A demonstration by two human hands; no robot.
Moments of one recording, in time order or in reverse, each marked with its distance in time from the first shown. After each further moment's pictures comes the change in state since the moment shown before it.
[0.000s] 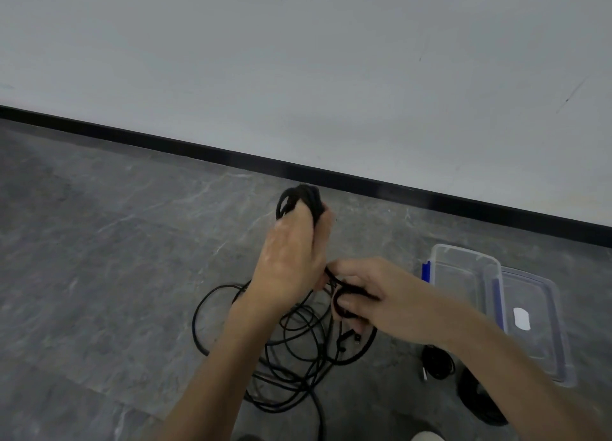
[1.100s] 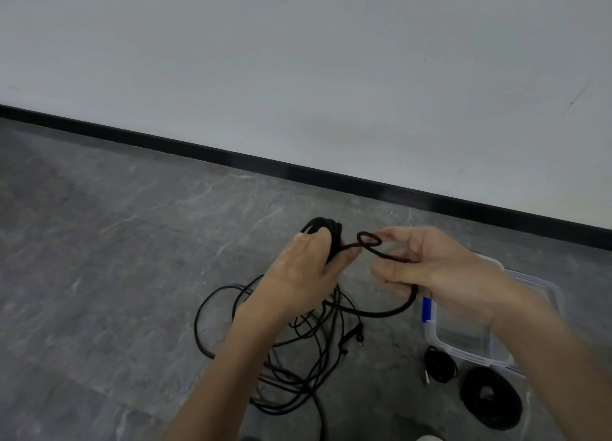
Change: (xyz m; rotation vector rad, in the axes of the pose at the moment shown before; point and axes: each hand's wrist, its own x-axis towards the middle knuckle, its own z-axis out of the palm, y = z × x) left_hand -0.001 -0.002 0.003 0.051 -0.322 -0.034; right_hand -0.008 0.005 -0.034 0.467 0.154 0.057
